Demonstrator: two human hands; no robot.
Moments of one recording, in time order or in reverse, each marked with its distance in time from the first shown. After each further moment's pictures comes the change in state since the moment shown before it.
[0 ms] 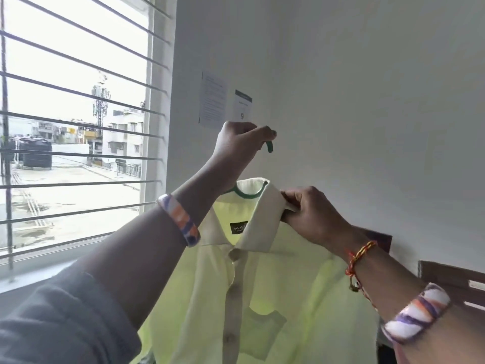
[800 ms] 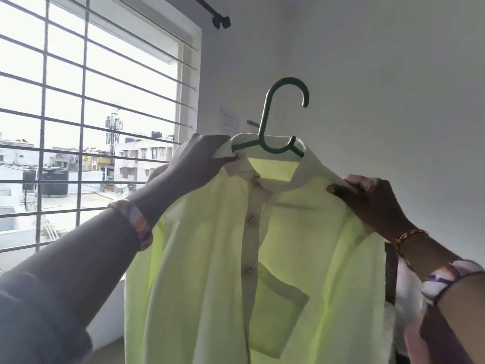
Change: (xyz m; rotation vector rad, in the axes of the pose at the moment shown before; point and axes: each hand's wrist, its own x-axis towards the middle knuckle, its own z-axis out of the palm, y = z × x) left_hand -0.078 0.093 -0.142 0.907 -0.008 0.476; right_hand -0.064 -0.059 -0.075 -0.179 0.449 -0.108
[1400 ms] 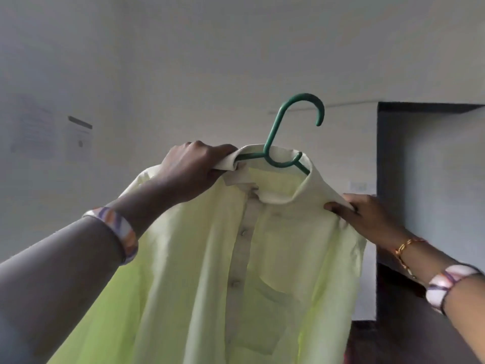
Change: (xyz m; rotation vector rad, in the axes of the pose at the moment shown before) left_hand 0.027 0.230 0.052 -0.315 0.107 0.554; right_hand -0.130 0.013 -0.308 -0.682 0.009 0.311
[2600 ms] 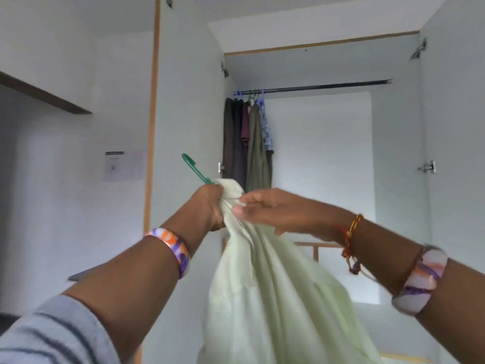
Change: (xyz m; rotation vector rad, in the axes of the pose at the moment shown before) left_hand 0.376 0.973 0.150 -2.432 -1.288 -0.635; right_hand -0.255 0.391 -0.632 -0.461 -0.109 0.946
